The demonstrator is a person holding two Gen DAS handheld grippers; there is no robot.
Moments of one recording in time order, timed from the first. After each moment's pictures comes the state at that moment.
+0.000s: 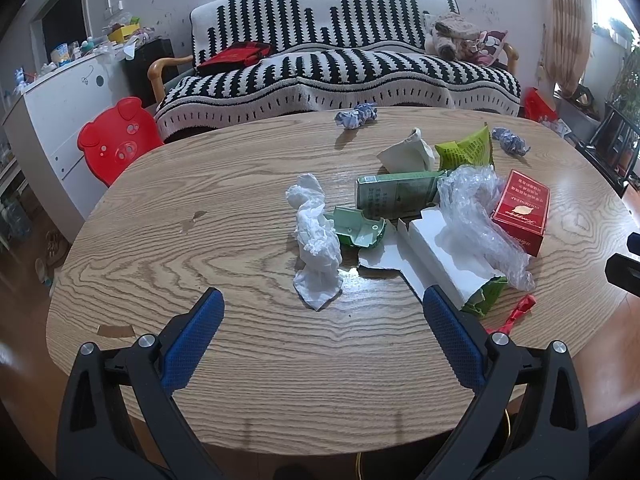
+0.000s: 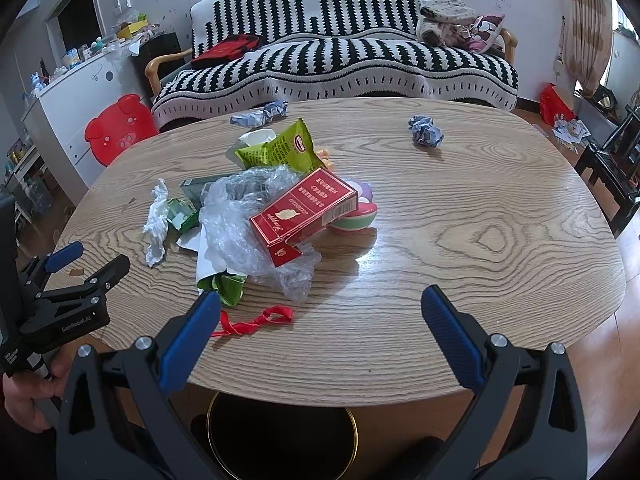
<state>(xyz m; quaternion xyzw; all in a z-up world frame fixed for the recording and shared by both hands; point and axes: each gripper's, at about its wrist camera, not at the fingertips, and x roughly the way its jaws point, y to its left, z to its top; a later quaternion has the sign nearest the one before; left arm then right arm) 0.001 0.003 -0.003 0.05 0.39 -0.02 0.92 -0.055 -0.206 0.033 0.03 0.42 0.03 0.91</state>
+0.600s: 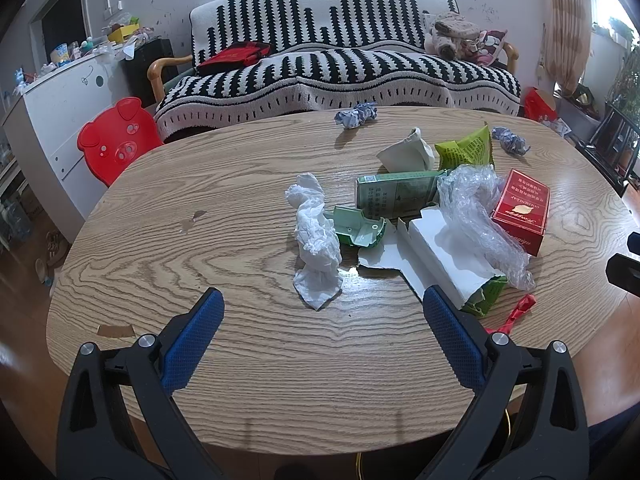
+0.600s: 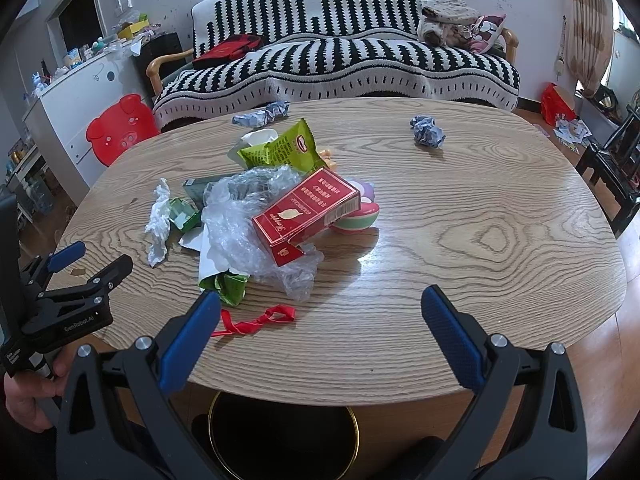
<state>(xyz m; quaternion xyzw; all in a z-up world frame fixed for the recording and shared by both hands) 0.002 0.003 -0.003 0.05 0.39 -0.02 0.92 -0.057 -0.205 0.035 0.04 0.42 0.04 0.91</state>
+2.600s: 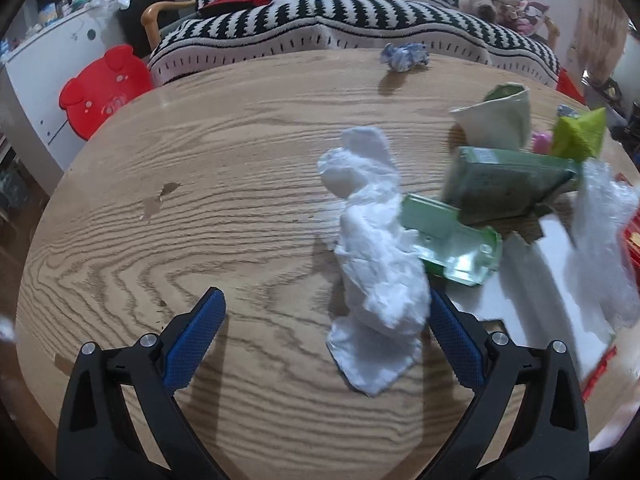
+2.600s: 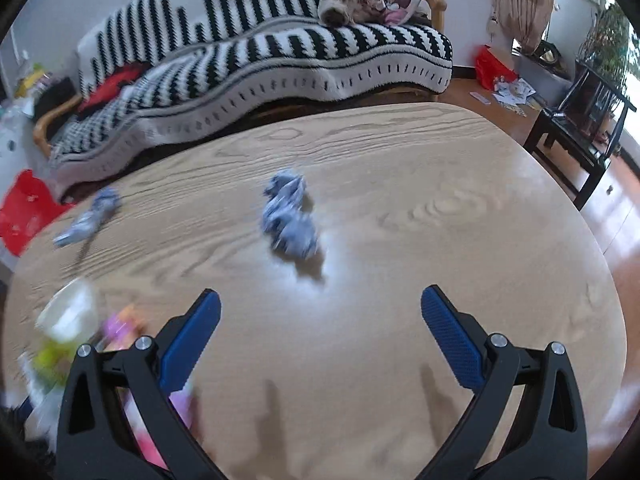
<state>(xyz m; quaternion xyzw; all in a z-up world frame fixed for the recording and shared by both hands) 0.105 0.034 -0.069 0.03 0.48 0.01 0.88 0.188 -0.360 -0.014 0.09 0.45 -0.10 0.88</state>
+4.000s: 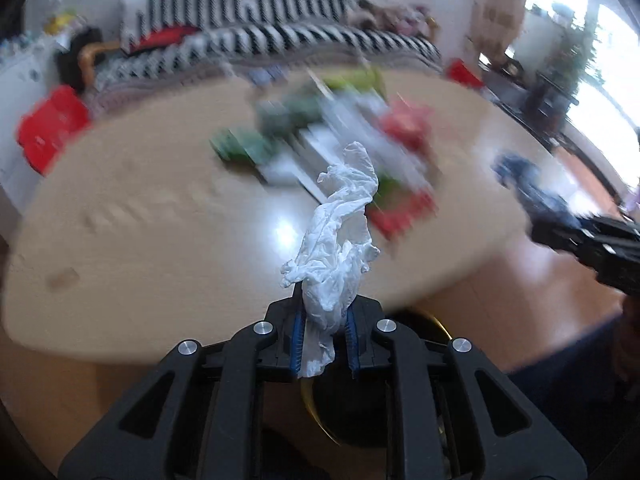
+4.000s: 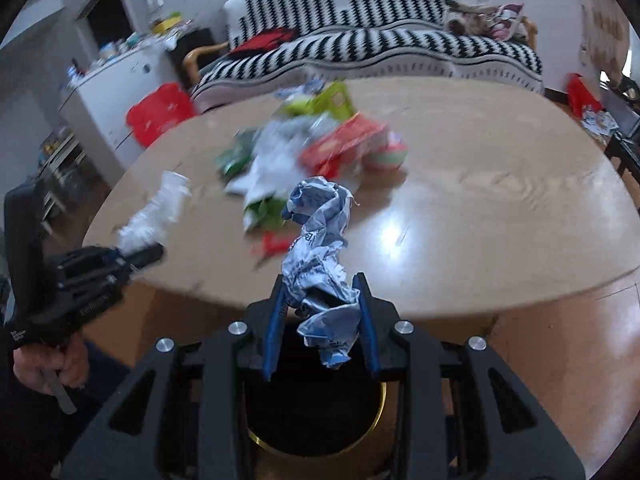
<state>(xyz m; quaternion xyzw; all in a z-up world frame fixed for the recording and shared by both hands) -0.090 -0.020 -0.026 0.04 0.45 -0.18 0.88 -0.147 -0.196 0.008 0.05 0.43 0.11 0.89</state>
